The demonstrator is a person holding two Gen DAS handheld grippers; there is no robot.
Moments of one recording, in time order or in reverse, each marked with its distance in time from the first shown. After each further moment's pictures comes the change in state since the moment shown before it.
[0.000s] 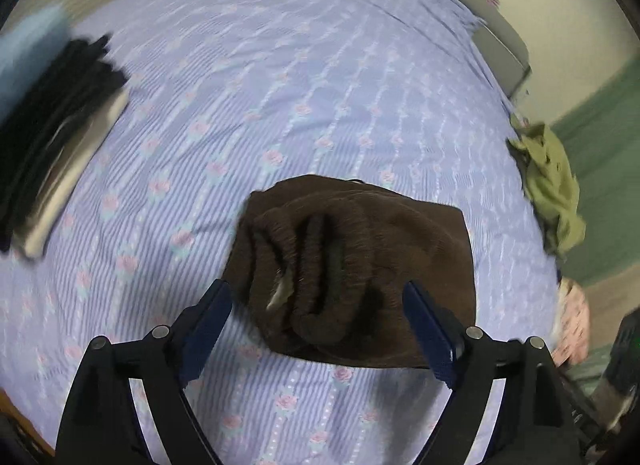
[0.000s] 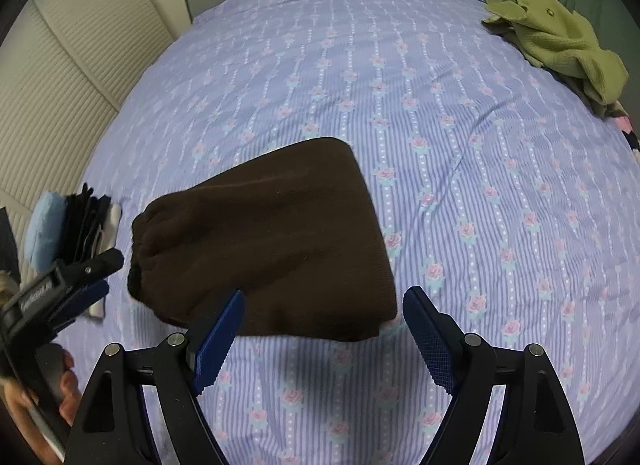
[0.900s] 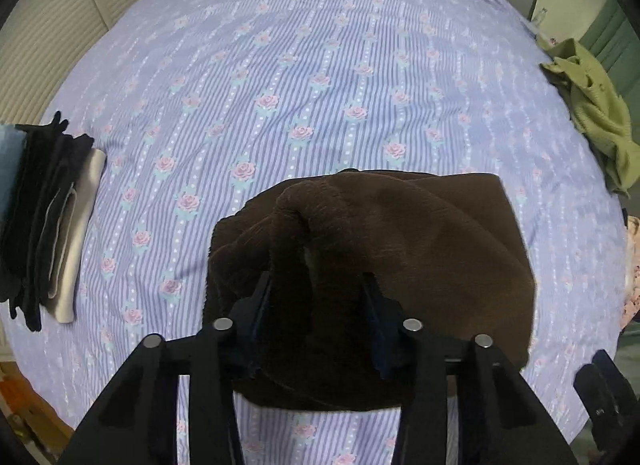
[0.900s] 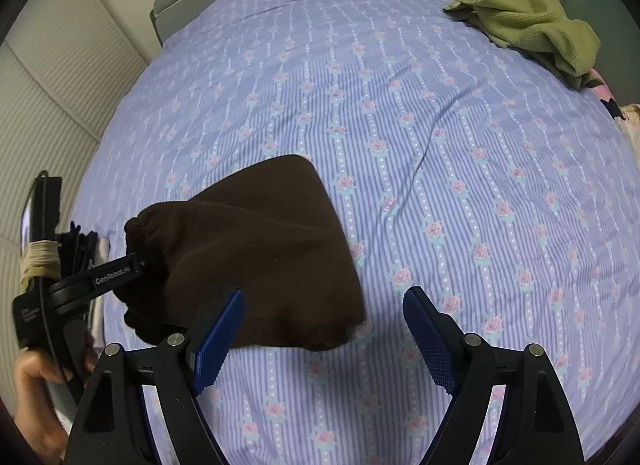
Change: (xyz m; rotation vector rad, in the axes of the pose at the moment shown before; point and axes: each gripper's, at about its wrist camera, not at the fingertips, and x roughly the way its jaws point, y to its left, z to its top) left arm 0.053 -0.067 0.024 0.187 0.099 0.242; right arm -0.006 -0.031 0.006 0.101 -0.021 -0.015
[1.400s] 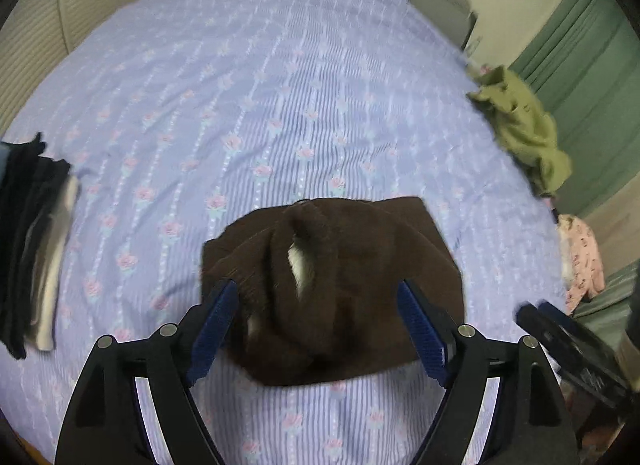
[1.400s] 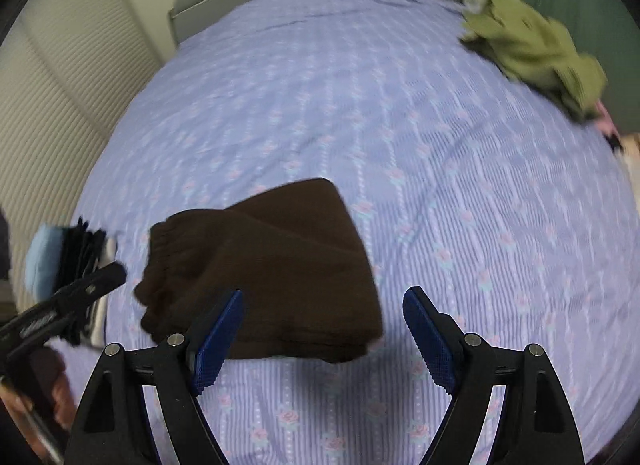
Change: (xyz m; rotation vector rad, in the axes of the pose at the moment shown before) left arm -0.036 0.028 0.000 0.062 -0.078 -0.234; right arm -0.013 0.021 0.010 -0.040 -0.047 -0.013
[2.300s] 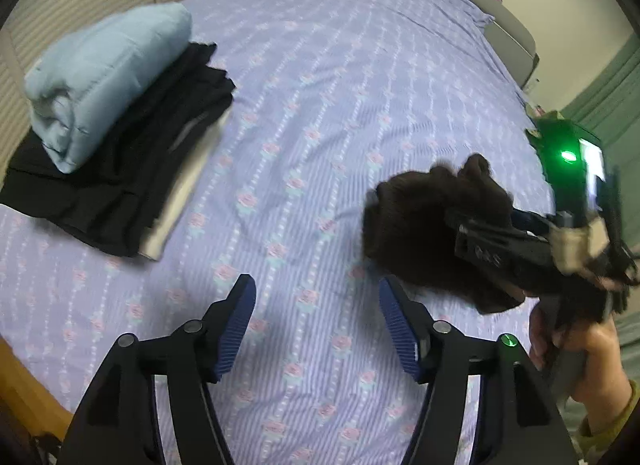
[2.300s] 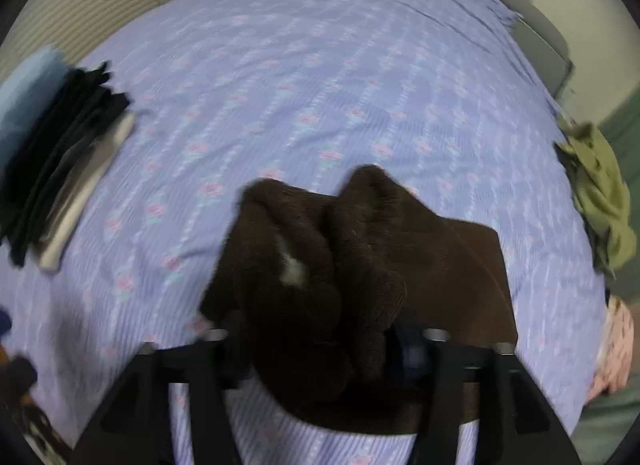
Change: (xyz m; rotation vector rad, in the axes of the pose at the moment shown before) left arm -0.094 0.161 -0.095 -0.209 -0.051 0.093; right arm 0.089 0.238 -0.019 -0.557 0.092 -0.156
